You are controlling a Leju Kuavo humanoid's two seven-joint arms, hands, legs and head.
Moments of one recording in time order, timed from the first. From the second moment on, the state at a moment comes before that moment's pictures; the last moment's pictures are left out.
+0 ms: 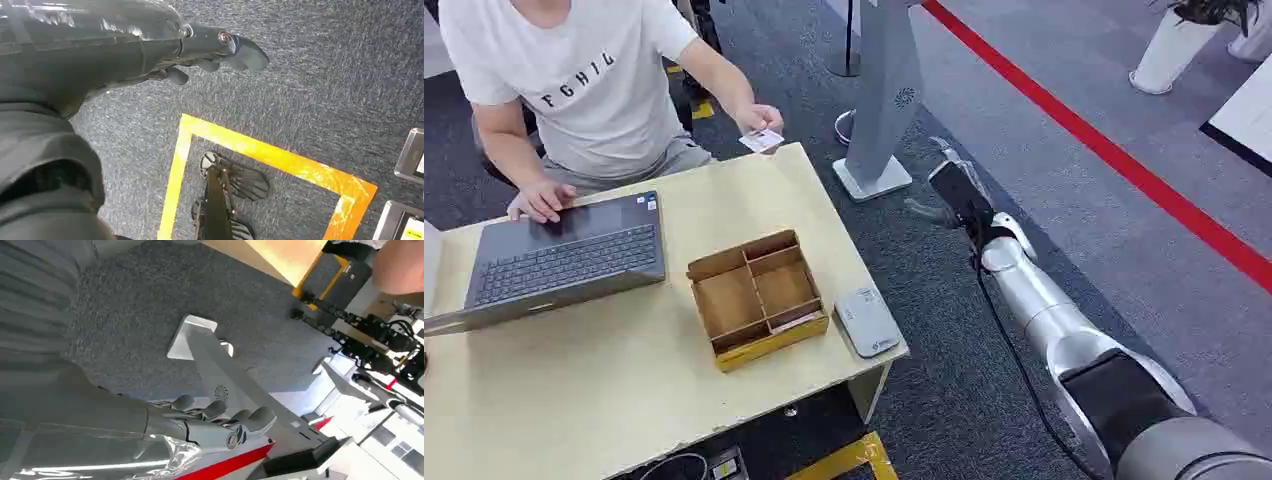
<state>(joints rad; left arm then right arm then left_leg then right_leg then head) -0.14 0.23 -1.03 -0.19 1.25 0.10 0.01 -0.51 -0.49 0.14 -0.84 0.18 -0.10 -0.42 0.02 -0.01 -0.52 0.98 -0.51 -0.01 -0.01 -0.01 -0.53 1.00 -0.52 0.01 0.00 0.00</state>
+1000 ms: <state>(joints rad) -0.14 0.24 -1.05 -0.19 1.24 0.09 0.00 -0.56 -0.49 0.22 -0.98 0.41 -0.06 -0.32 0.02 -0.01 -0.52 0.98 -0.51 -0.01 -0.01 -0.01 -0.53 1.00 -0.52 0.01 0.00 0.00</state>
